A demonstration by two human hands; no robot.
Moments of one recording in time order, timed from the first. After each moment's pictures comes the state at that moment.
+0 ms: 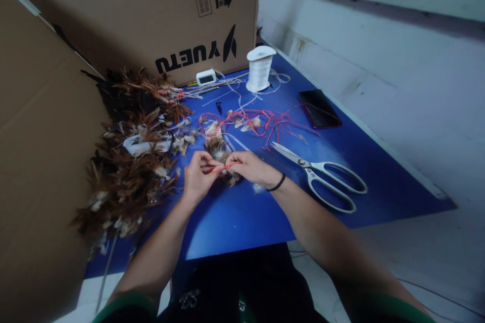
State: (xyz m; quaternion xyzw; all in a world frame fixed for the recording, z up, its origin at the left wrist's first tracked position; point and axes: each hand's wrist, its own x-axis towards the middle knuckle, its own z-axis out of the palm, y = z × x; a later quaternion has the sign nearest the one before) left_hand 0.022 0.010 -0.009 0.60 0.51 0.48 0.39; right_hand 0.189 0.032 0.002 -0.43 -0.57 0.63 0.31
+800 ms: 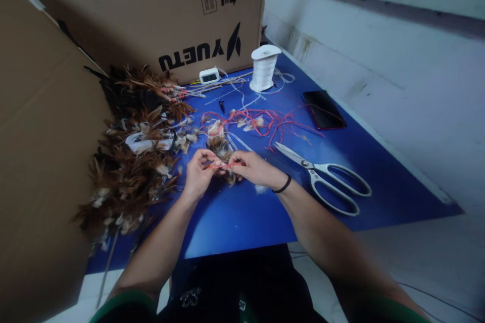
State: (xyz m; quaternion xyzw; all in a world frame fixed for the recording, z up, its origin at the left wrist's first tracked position) left_hand 0.025 0.014 -0.007 0.49 0.49 0.51 0.50; right_hand 0.197 0.029 0.009 -0.44 -0.68 0.53 0.28
